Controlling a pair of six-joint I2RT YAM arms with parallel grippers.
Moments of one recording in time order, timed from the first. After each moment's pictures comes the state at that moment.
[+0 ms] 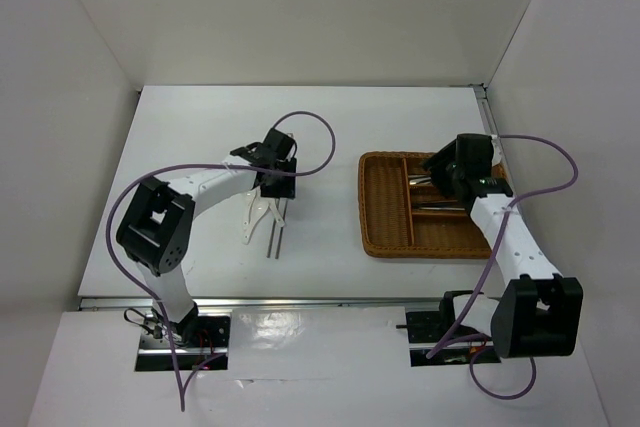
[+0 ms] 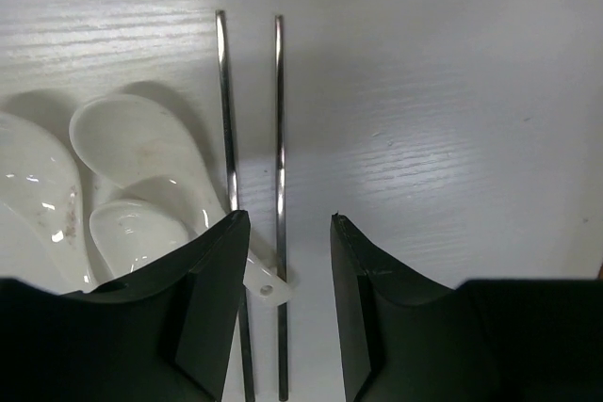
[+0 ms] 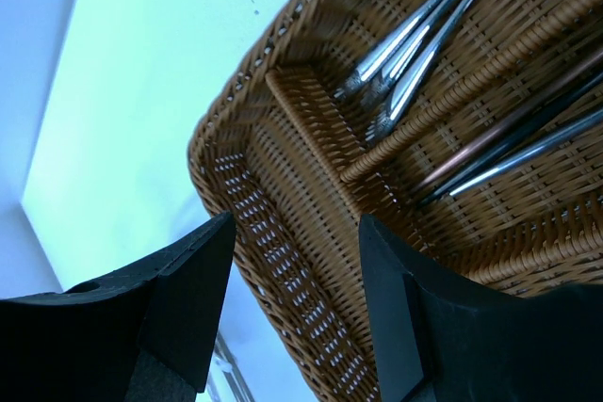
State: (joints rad) left arm -0.52 1.78 1.24 -0.50 -0.08 -0.48; right arm 0.00 1.15 0.84 -0.39 0.04 0.95
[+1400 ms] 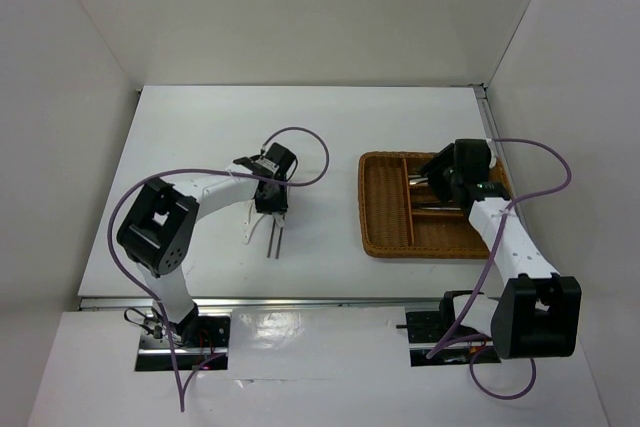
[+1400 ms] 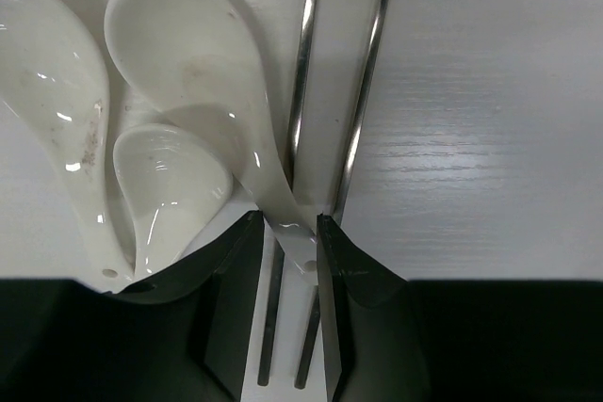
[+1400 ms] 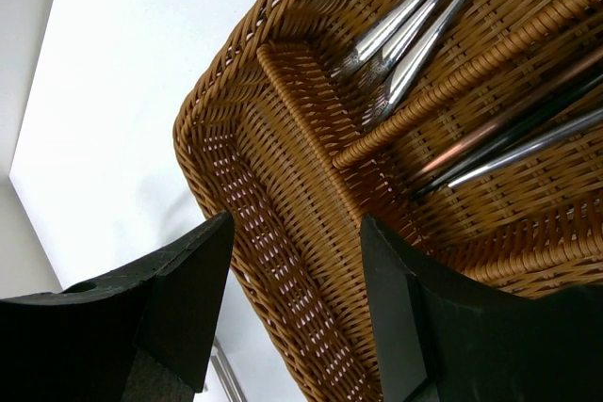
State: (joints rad) left arm -0.55 1.77 1.14 -0.56 -0.17 -0.59; right arm 0.00 1.17 0.79 -0.34 -0.02 0.91
